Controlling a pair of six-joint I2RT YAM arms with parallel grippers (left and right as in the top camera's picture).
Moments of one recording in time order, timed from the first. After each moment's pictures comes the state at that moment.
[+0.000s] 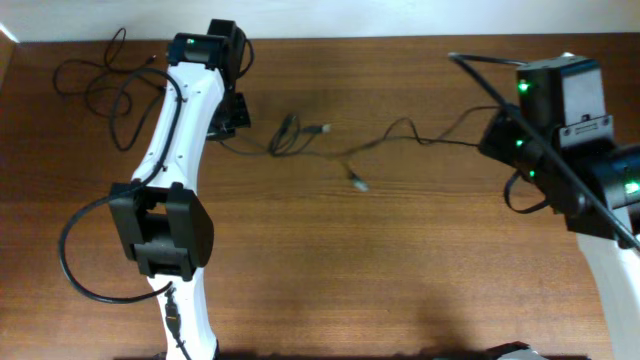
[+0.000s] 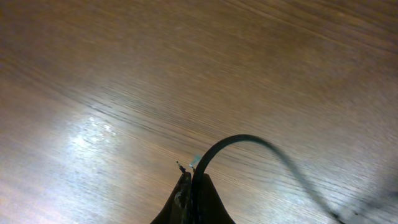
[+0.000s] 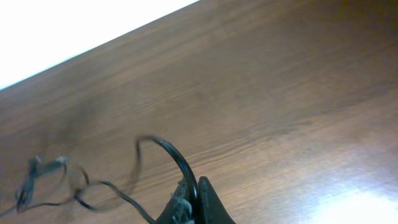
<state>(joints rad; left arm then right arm) -0.12 2.17 2.12 -1.47 -0.23 -0.42 0.25 1.37 1.82 -1.33 0.30 0.60</state>
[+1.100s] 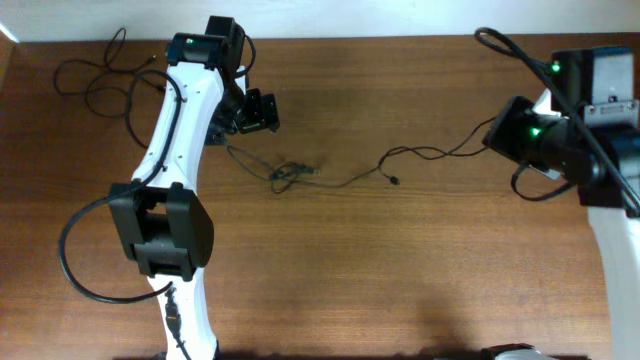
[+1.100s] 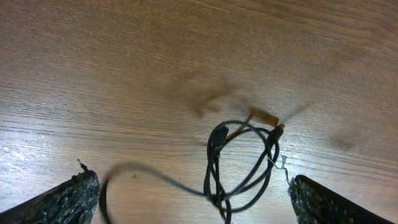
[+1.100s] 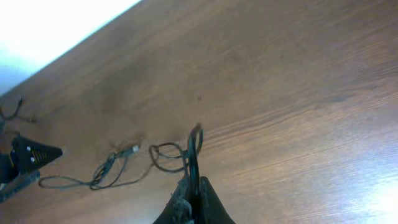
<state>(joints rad) -0.12 2.17 2.12 -1.42 0.10 -0.34 0.11 1.42 1.82 -1.33 -0.04 0.59</state>
